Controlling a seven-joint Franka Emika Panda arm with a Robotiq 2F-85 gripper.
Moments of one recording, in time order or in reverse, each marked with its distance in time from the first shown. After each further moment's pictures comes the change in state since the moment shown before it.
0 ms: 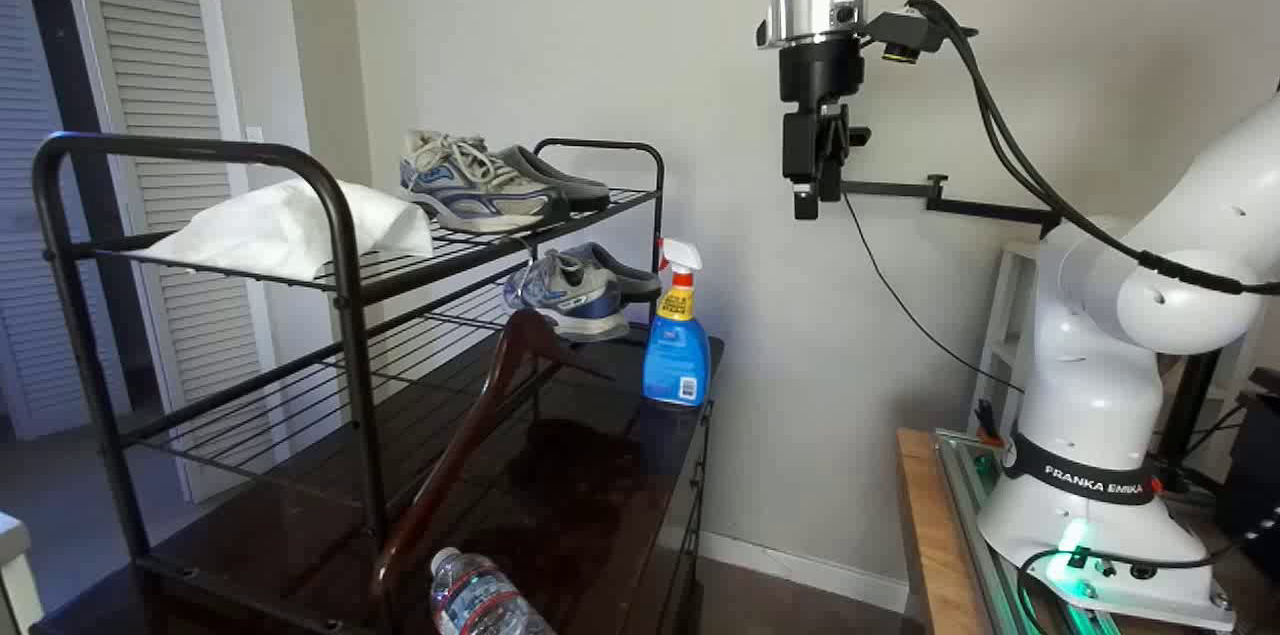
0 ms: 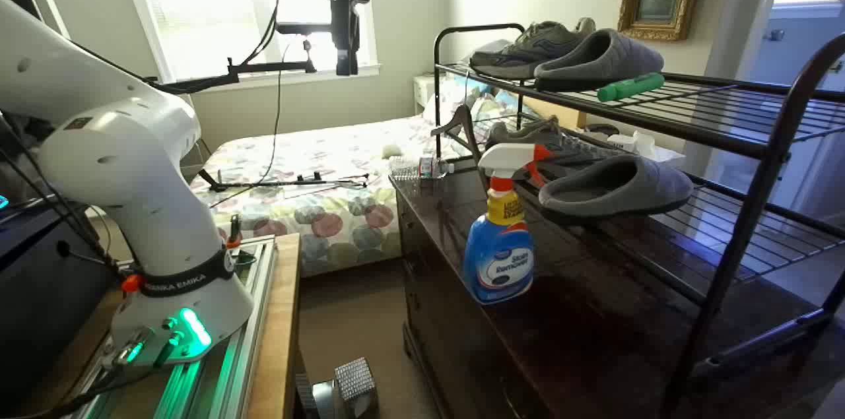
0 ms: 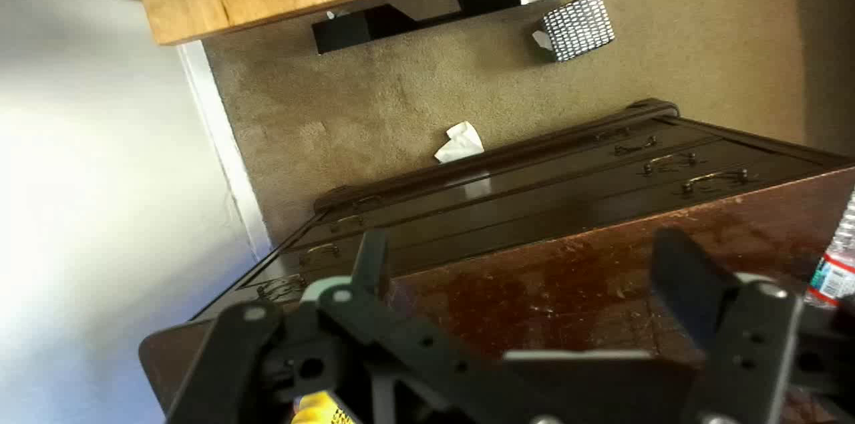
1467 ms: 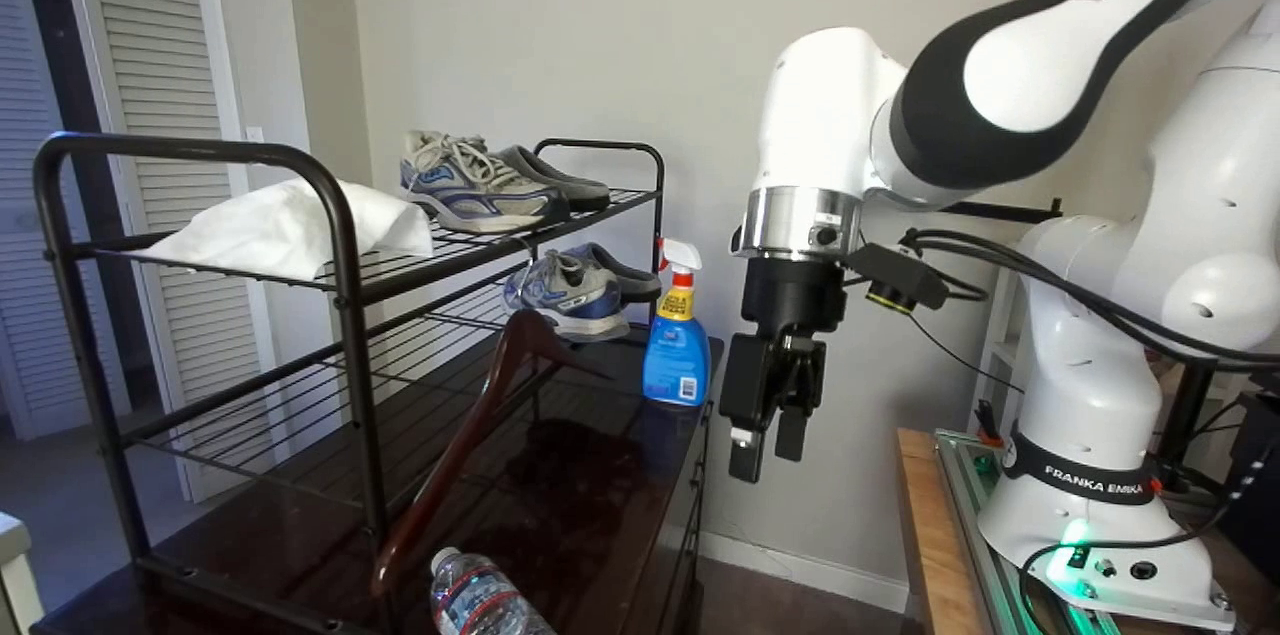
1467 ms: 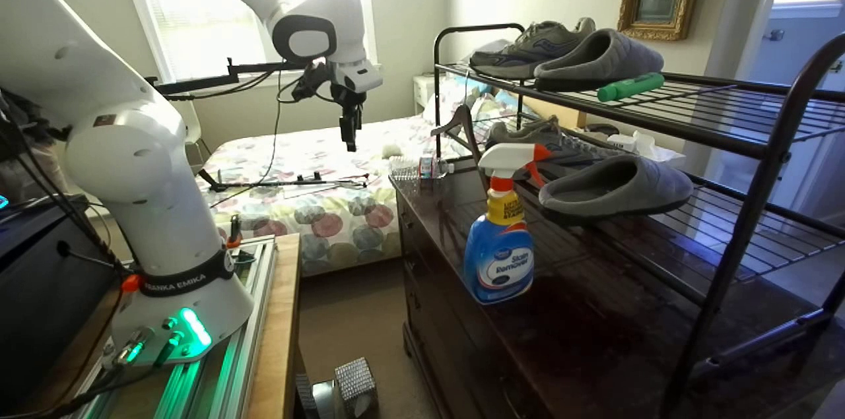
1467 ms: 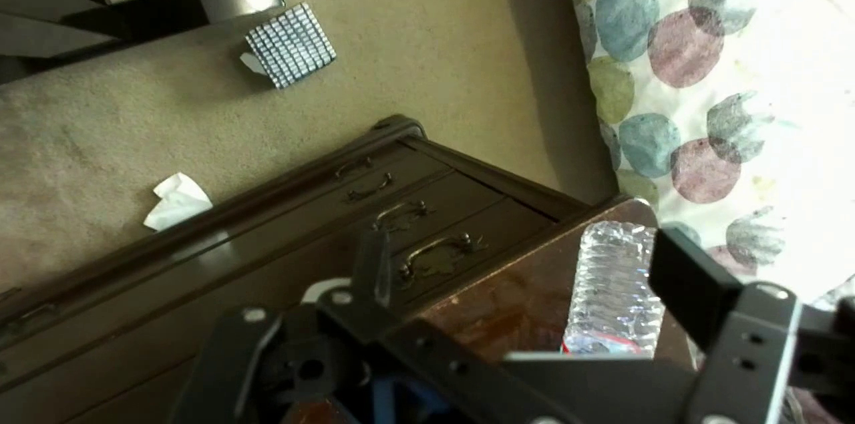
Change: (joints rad) arm 0.250 0.273 0.206 -0.338 0.581 0.866 0.101
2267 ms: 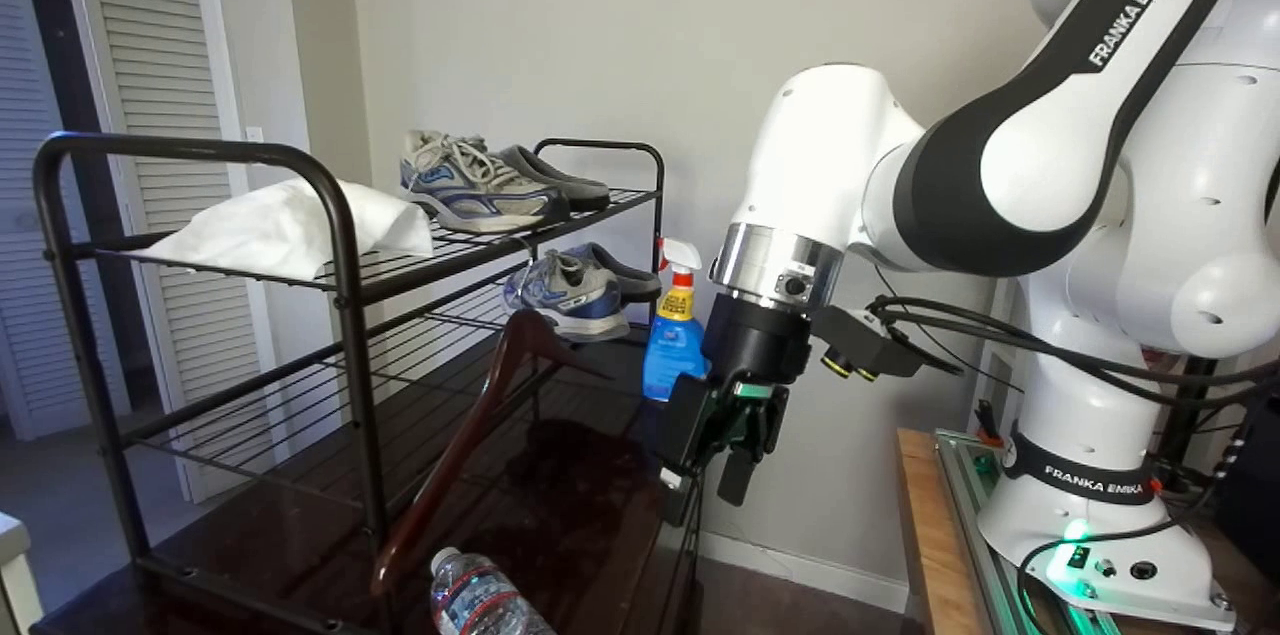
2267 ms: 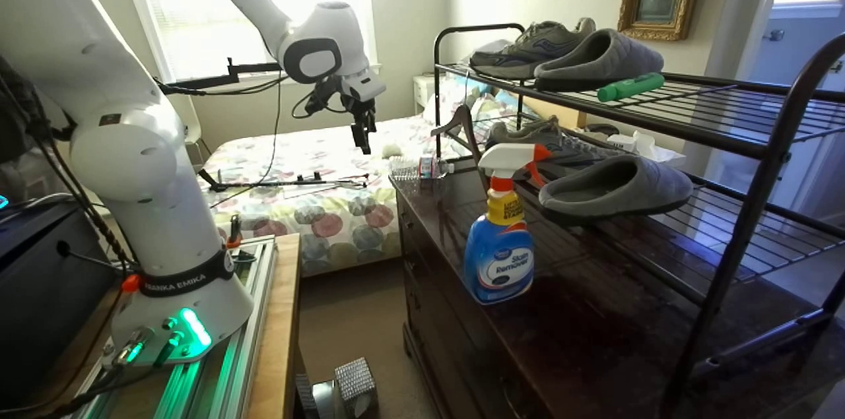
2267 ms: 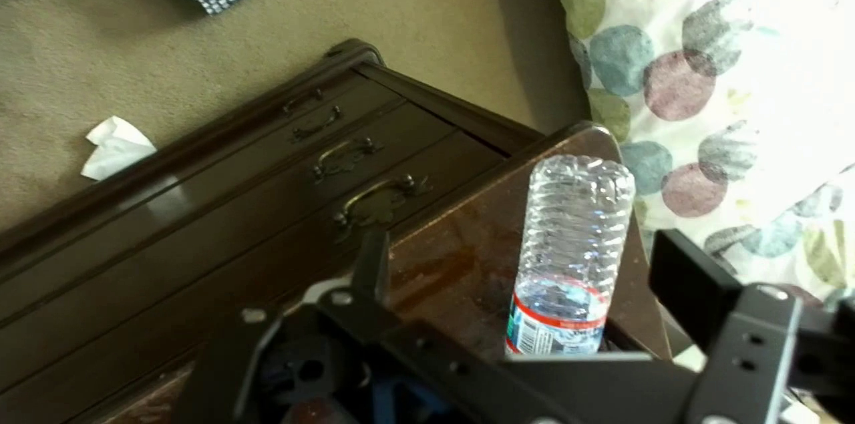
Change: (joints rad) arm 0.053 0.190 0.038 0.034 -0.060 0.337 0.137
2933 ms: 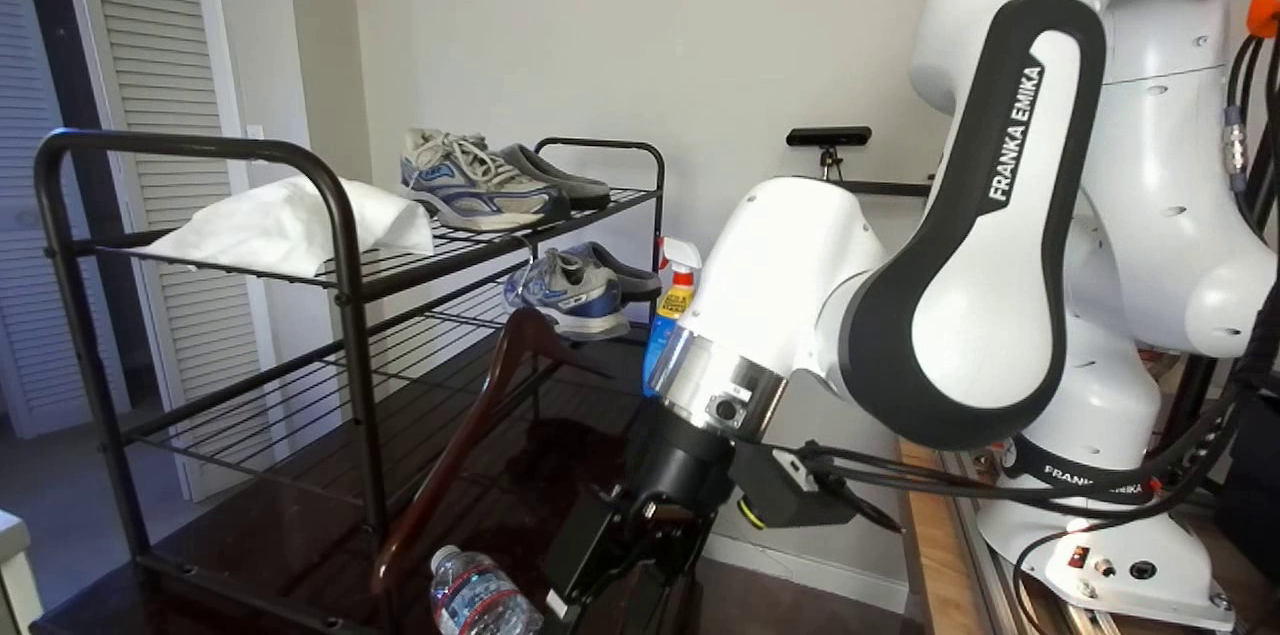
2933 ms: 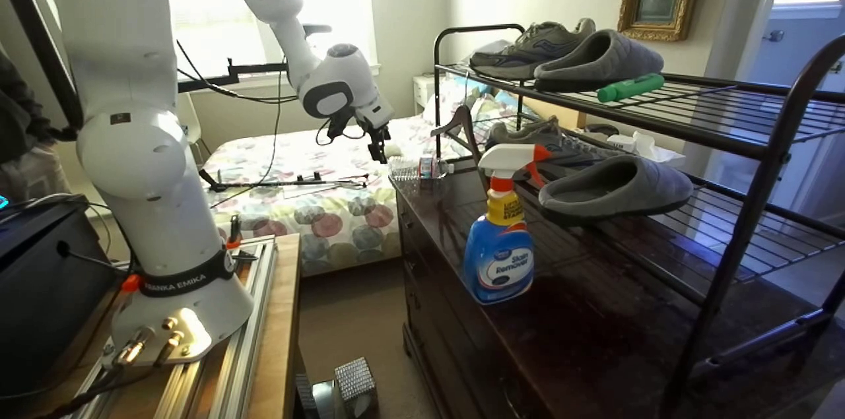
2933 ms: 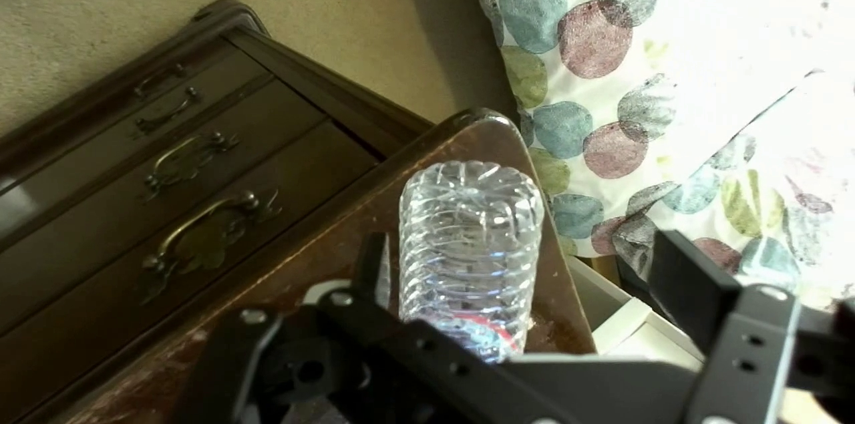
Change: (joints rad) arm 0.086 0.433 0.025 0.180 0.081 0.449 -0.055
